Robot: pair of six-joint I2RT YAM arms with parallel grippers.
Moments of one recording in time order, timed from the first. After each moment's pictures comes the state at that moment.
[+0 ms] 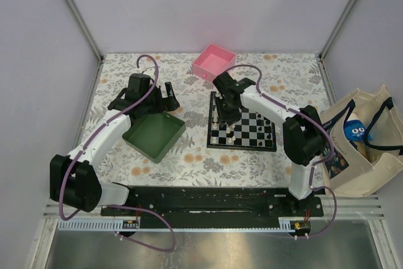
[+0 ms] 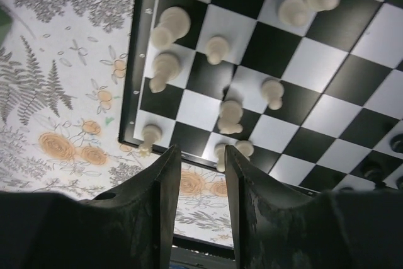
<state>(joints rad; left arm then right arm) -0.29 1.33 1.05 -0.44 0.15 -0.41 0.65 1.90 1.54 -0.88 -0.01 0.43</state>
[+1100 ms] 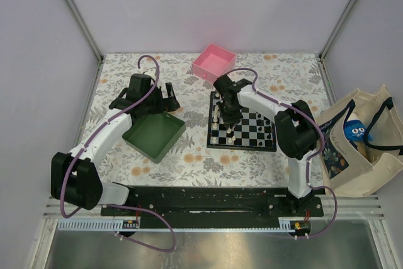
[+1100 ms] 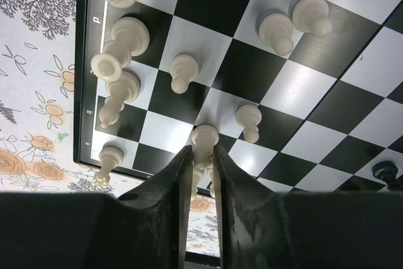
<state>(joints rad) -0.29 1.34 1.05 -0.44 0.15 -0.41 0.60 2.00 1.55 -0.89 0.01 0.33</state>
